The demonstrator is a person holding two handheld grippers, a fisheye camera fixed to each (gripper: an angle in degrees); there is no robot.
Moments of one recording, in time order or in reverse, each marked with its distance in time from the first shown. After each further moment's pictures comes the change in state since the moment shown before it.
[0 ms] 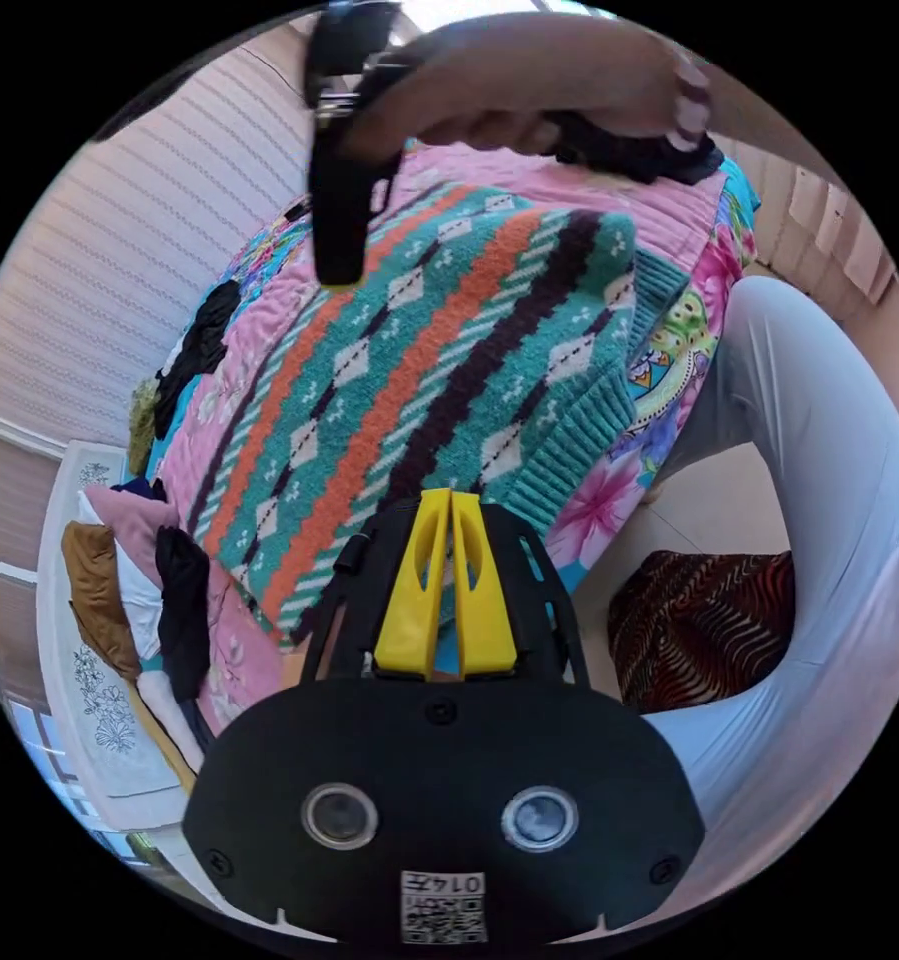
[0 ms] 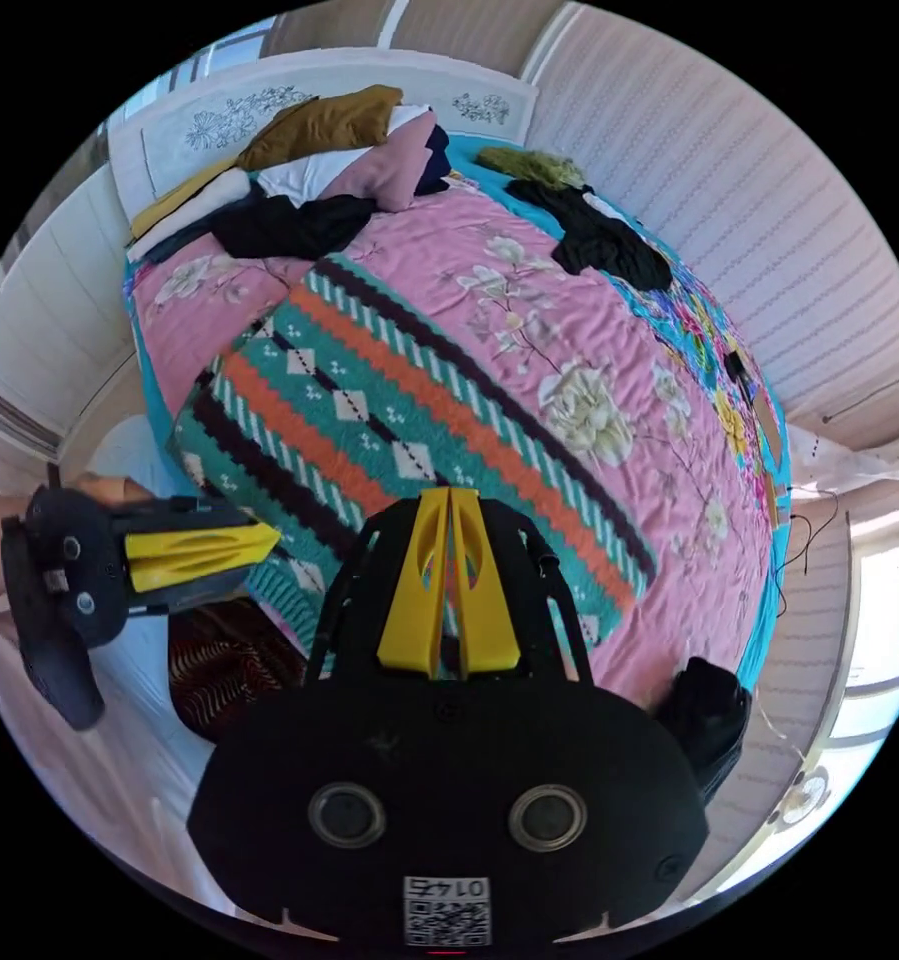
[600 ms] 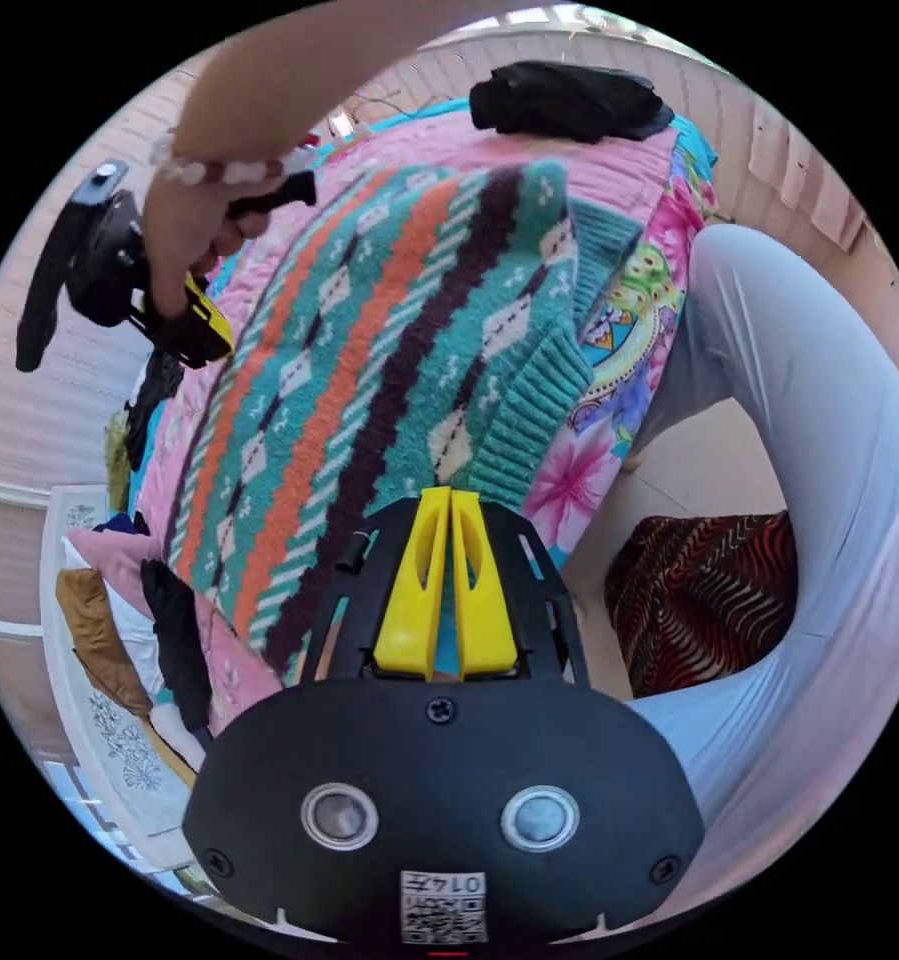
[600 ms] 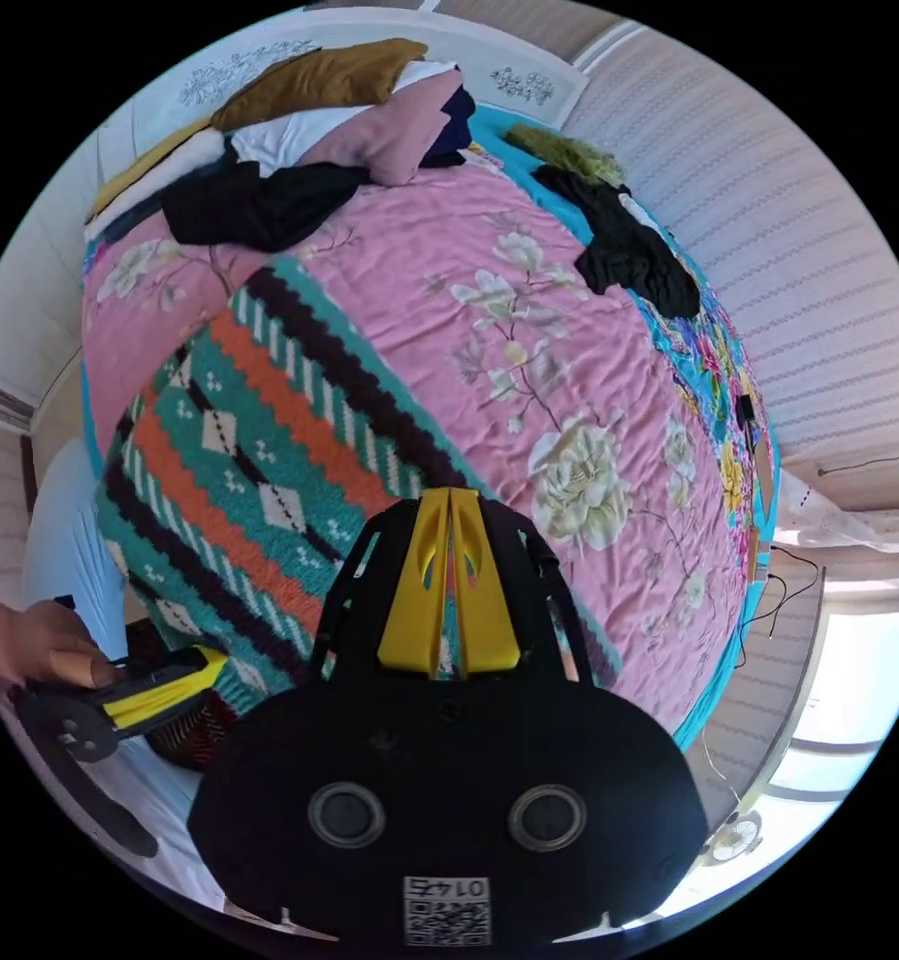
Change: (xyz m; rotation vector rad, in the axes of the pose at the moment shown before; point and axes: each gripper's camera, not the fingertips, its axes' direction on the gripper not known) left arm 0.024 0.006 0.006 0.021 0.004 0.144; right arm 0.046 -0.060 0.077 -0.110 0.053 -0.097
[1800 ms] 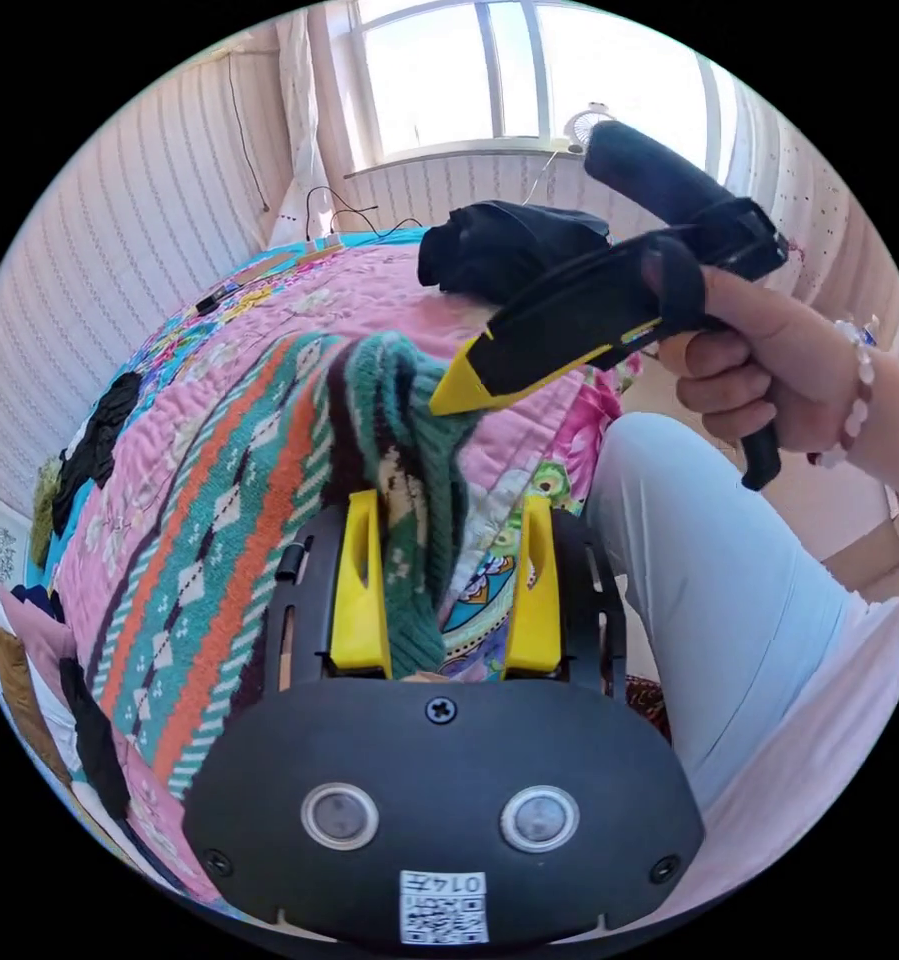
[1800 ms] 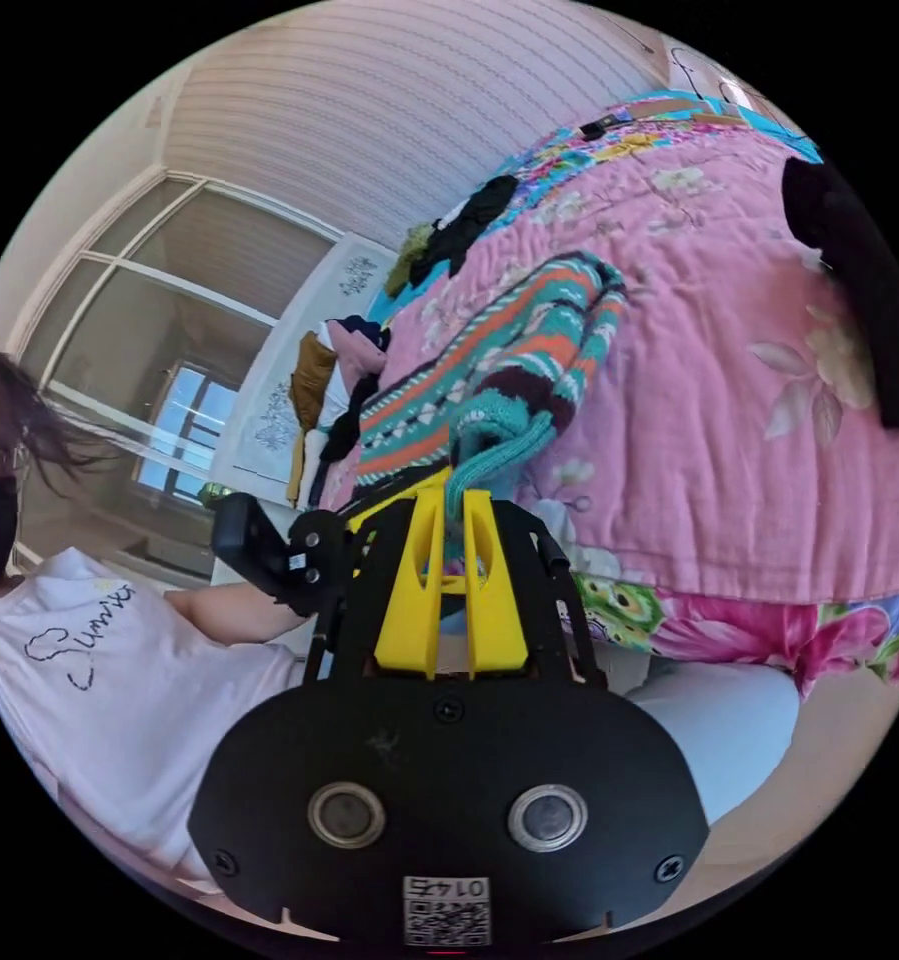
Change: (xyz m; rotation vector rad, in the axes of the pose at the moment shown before) left arm 0.019 -0.086 -0.081 0.316 0.194 -0.185; right arm 0.162 0.483 0.122 0.478 -0.927 0.817
